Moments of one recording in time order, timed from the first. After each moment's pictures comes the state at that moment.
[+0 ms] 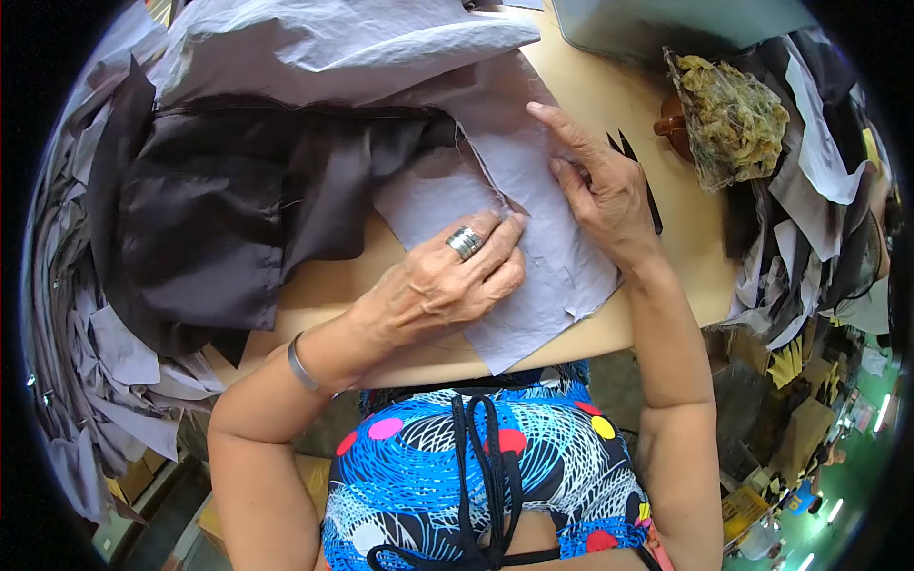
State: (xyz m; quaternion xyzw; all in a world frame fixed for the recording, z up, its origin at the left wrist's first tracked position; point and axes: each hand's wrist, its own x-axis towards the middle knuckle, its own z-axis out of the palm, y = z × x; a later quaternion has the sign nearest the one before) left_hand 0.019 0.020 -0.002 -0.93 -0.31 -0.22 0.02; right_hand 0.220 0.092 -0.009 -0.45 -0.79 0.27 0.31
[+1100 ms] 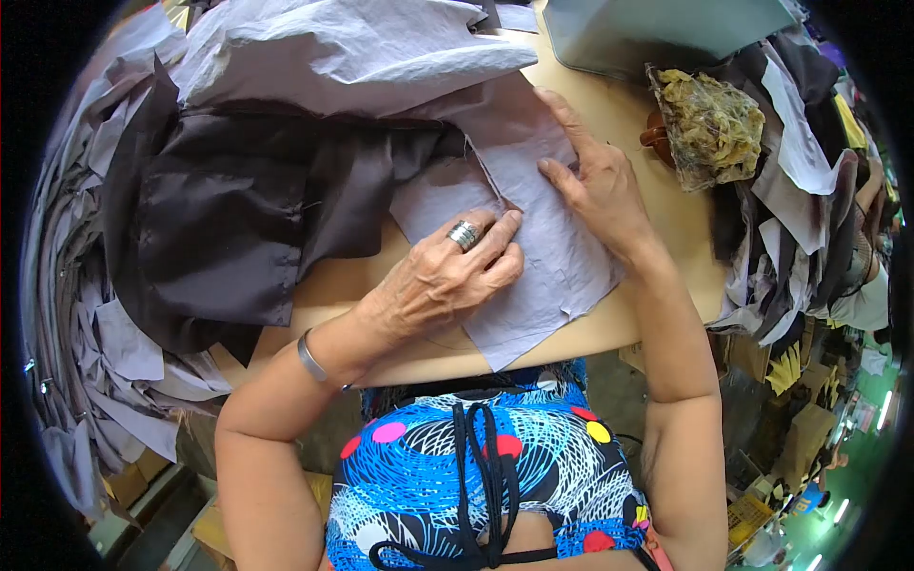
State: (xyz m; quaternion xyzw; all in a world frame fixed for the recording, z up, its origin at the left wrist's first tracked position) left_hand 0.021 0.023 -0.004 -0.92 -0.33 -0.23 0.03; right_hand 0.215 0.100 0.006 -0.46 -0.78 0.28 0.30
